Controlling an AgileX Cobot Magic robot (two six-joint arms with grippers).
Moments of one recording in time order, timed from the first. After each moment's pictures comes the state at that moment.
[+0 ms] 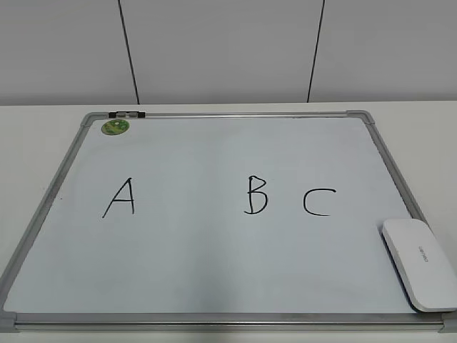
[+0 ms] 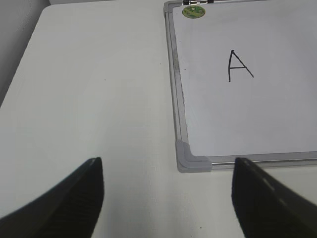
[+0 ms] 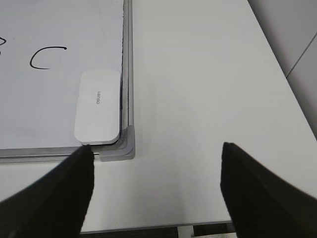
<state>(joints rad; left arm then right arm) 0.00 0.02 -0.52 -0.02 1.10 0.02 -0.05 -0.02 -0.50 -0.07 1.15 -0.04</state>
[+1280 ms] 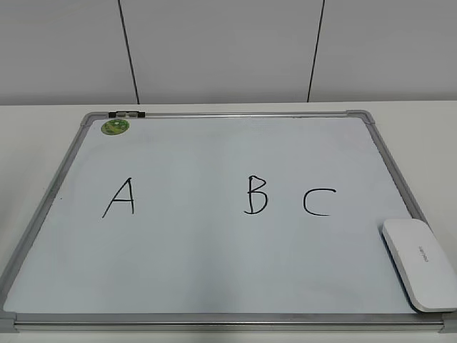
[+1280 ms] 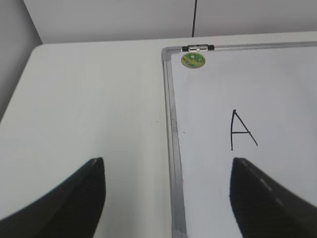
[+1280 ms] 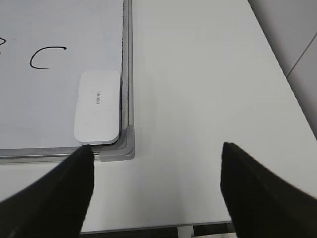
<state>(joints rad) 0.00 0.69 -0.65 -0.06 0.61 0.02 -0.05 -0.02 -0.50 -0.07 1.15 -0.04</state>
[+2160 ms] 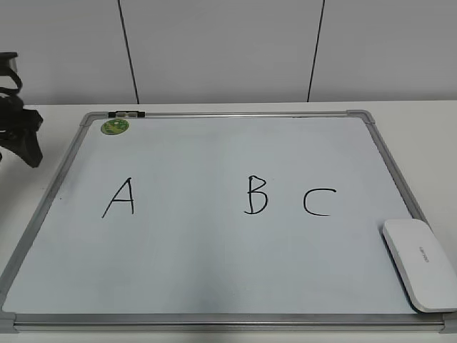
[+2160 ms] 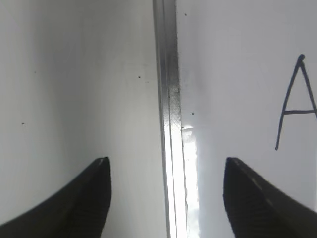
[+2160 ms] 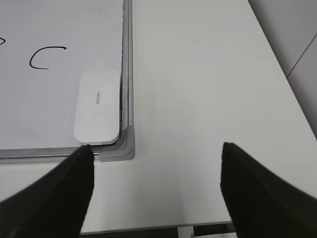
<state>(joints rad) 0.00 1.87 -1.38 -0.10 0.93 0.06 -0.05 -0.02 -0.50 -0.07 1.15 -0.04</state>
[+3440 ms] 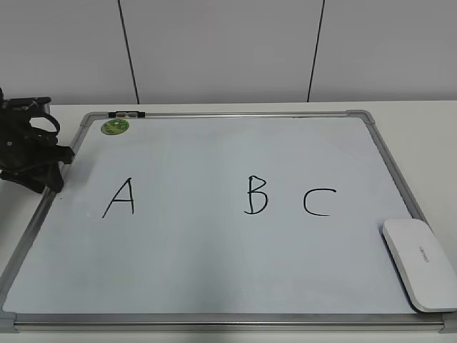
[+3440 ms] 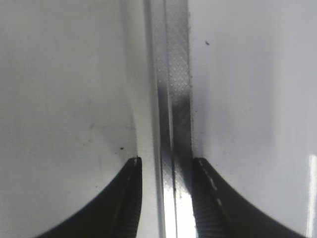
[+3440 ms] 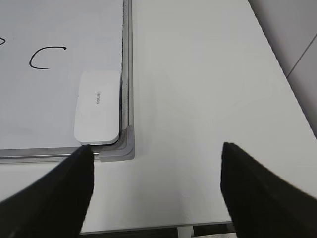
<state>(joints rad) 0.01 2.12 -1.40 -0.16 0.70 0.11 -0.05 -0.02 -0.50 -0.07 1.15 -0.04</state>
